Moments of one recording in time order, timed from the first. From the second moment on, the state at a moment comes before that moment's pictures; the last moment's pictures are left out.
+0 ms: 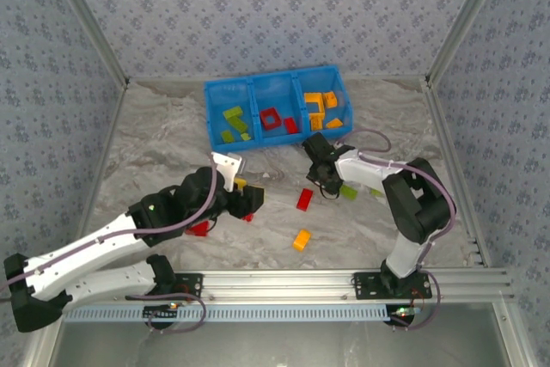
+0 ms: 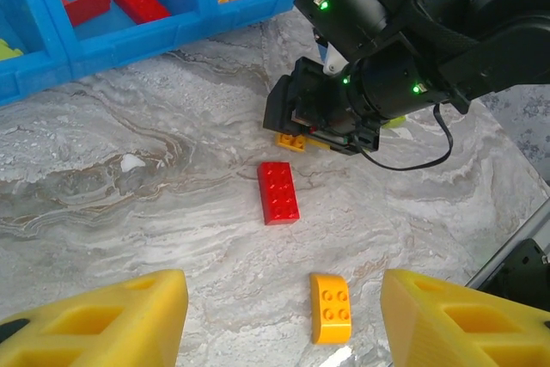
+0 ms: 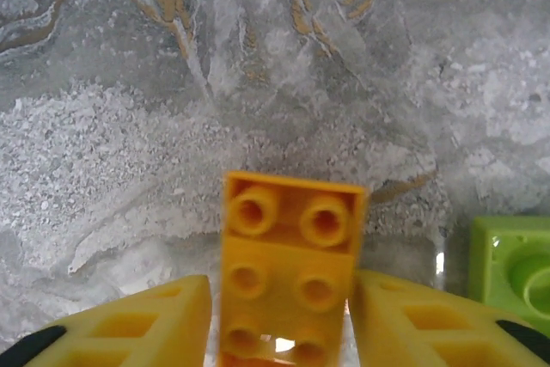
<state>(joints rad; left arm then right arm) -1.06 0.88 0.87 -0.53 -0.17 -0.58 0.57 1.73 1.01 -0.54 0.16 1.13</state>
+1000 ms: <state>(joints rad) -1.02 1.37 1.27 -0.37 -0.28 -0.62 0.35 2.20 1.93 -0.86 0.37 0.42</state>
